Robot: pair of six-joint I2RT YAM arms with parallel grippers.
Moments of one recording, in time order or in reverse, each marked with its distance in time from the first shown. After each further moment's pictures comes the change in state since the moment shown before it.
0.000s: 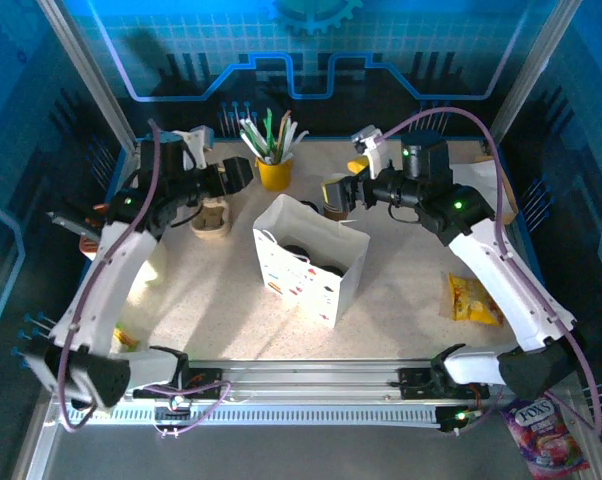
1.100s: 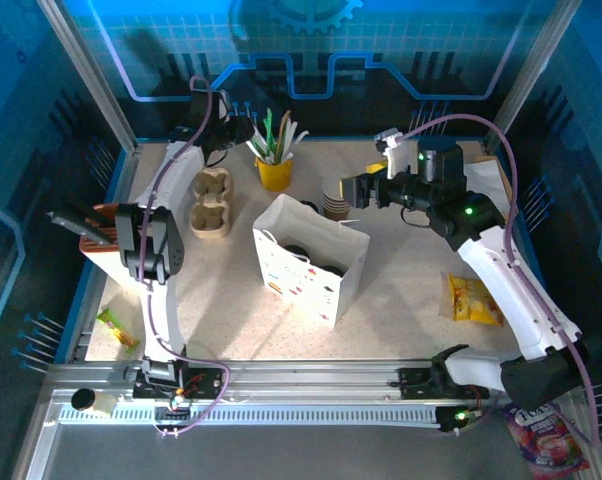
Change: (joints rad) left arm 0.085 0.831 0.615 0.143 -0.119 0.053; right arm -0.068 -0.053 -0.058 -0.020 0.024 0.088
